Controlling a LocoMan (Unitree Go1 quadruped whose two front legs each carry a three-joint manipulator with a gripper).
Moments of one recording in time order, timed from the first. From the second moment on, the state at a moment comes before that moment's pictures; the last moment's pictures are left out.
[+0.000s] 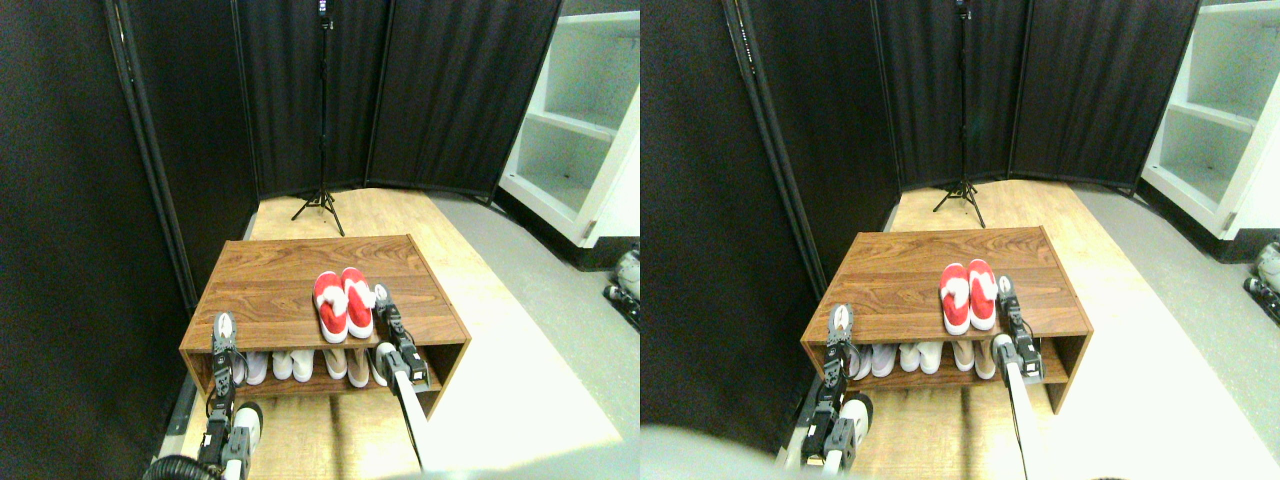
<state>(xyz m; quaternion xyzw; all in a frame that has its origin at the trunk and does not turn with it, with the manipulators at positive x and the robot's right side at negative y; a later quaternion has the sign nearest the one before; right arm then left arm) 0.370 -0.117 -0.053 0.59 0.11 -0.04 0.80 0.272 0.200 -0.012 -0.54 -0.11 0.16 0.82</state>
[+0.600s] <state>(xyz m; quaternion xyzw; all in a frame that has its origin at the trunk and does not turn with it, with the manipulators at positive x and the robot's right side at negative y) 0.295 -0.153 0.017 0.59 0.03 0.04 0.81 0.280 0.191 -0.018 -0.56 -0.08 0.17 0.81</state>
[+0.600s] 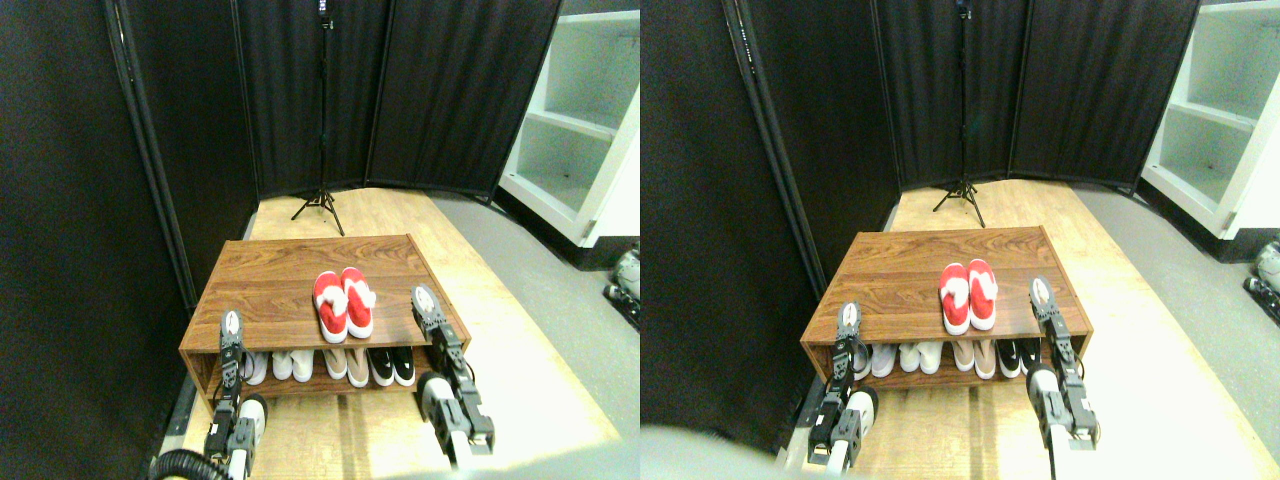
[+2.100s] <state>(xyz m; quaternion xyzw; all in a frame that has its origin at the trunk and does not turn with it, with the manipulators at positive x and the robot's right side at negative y) 0.252 -0.136 0.004 0.60 0.05 0.06 0.80 0.266 0.222 -0.023 -0.64 0.06 0.14 0.76</state>
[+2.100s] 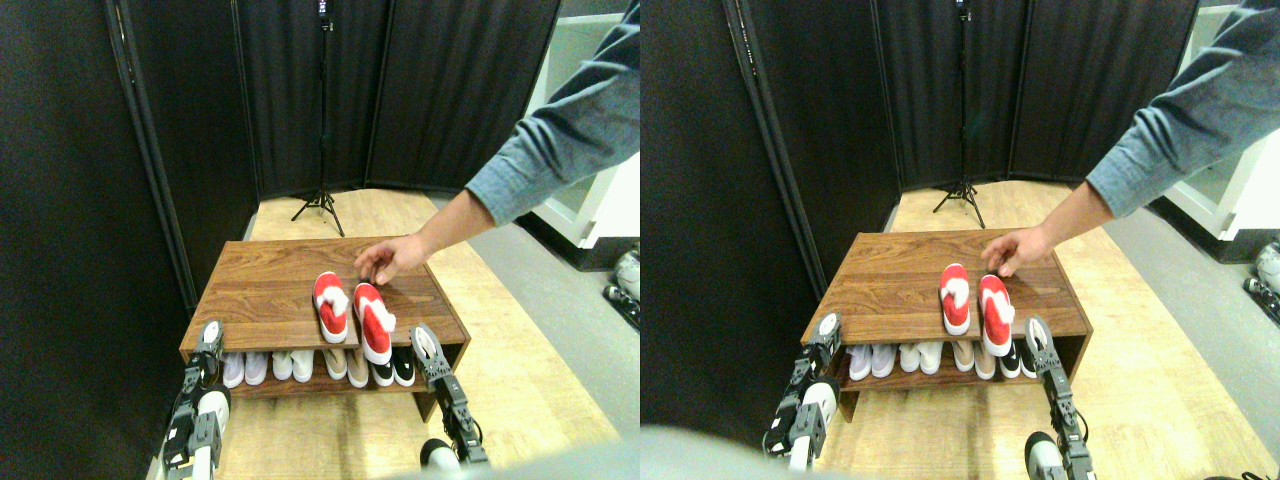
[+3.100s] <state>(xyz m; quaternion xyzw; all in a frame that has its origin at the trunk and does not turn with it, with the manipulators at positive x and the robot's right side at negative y) 0.258 -0.086 -0.051 0.66 0.16 -0.02 0.74 0.271 0.222 -0.030 -0.66 0.05 0.16 0.73</state>
